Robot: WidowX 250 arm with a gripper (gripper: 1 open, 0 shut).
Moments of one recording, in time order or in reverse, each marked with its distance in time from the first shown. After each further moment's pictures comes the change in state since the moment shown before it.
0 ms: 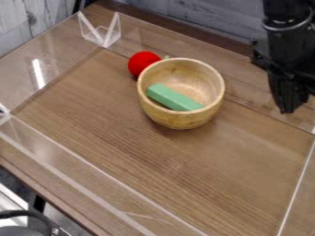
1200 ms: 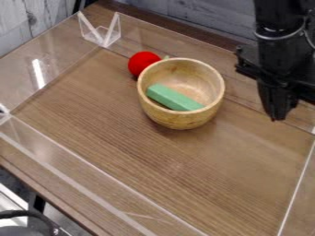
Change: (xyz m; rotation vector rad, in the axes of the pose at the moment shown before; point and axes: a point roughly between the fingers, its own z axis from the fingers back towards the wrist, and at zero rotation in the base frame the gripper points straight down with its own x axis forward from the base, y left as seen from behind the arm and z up) arm -0.017 -0.004 0.008 0.056 -0.006 0.159
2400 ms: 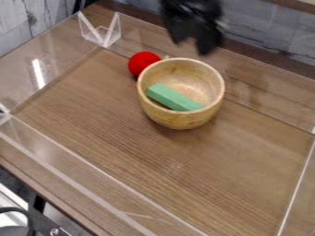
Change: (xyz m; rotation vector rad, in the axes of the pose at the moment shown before) arm -0.008 0.117 0.057 -0.019 0.061 -0.029
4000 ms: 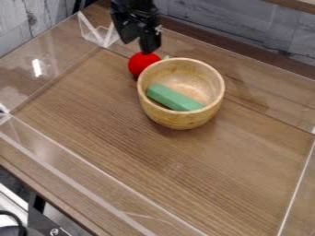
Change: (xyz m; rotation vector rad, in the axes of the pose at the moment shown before) arm -0.004 0.095 -0.040 0.115 0.089 0.050
